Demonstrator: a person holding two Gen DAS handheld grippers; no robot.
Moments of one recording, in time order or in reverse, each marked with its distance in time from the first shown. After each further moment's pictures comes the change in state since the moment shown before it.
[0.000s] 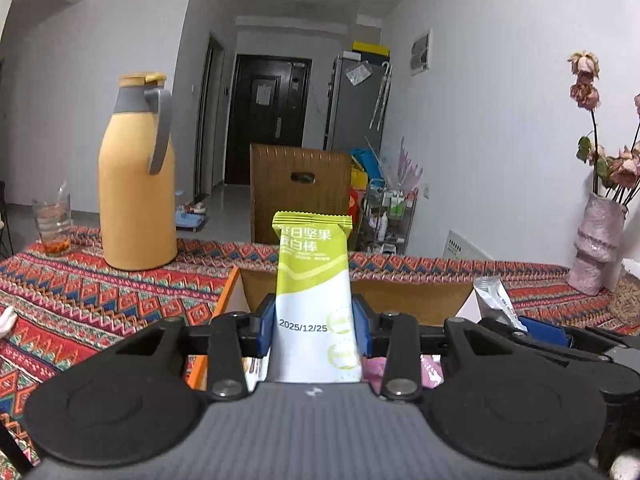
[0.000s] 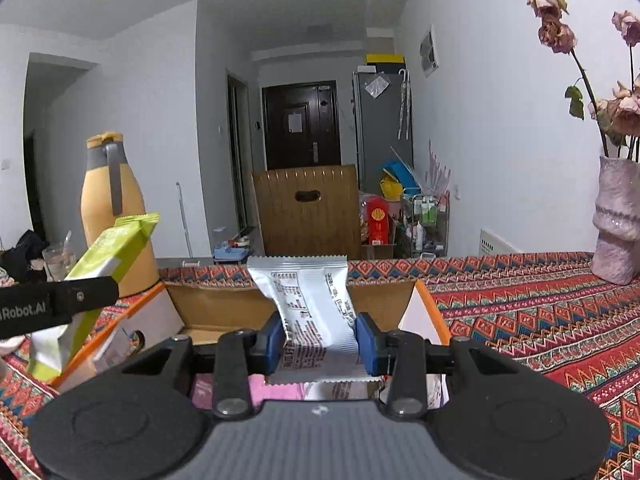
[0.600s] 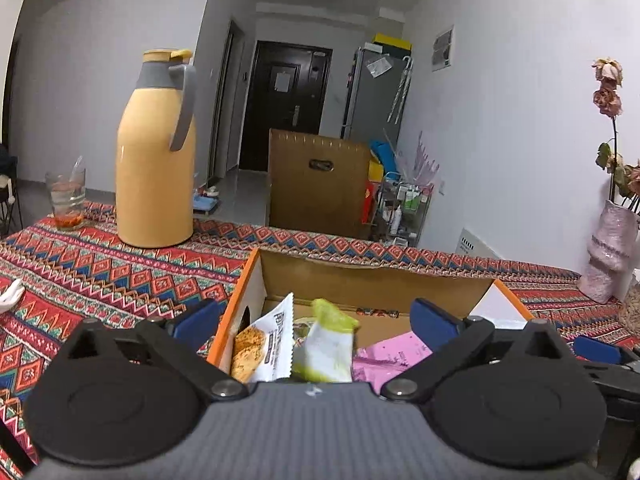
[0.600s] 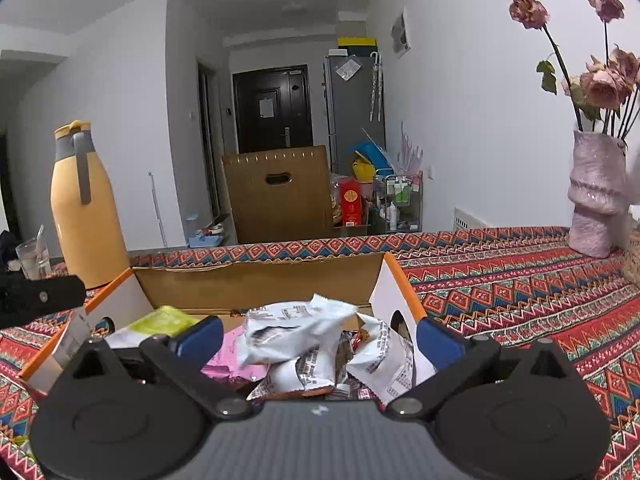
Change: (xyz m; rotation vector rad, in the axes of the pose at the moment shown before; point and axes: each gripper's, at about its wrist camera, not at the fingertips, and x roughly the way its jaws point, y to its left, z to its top) left arm 0.001 0.010 -0.006 -0.062 0.031 0.041; right arm 0.005 -0.010 -0.011 0.049 0.045 -0.076
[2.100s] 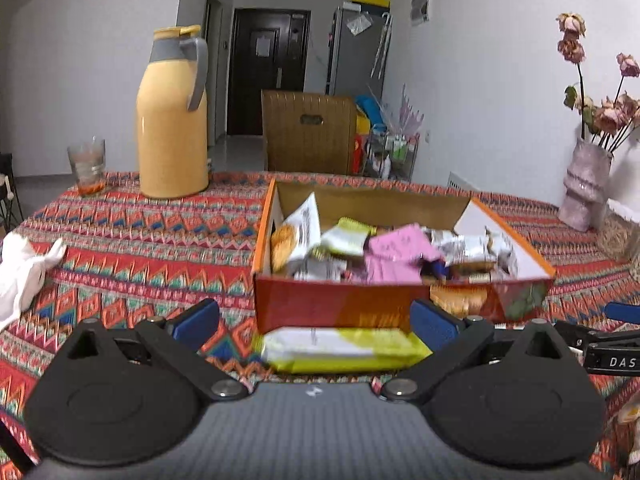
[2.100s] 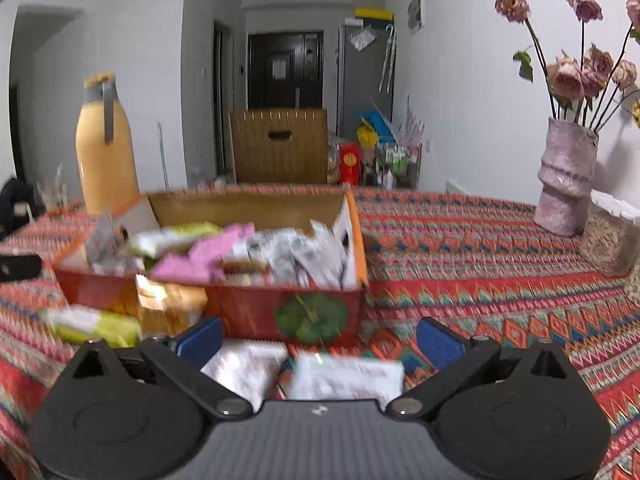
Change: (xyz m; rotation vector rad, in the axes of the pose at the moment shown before) left arm -0.085 0.025 -0.044 0.089 0.132 -0.024; right arm -0.093 -0.036 -0.040 -0.111 0.142 -0.015
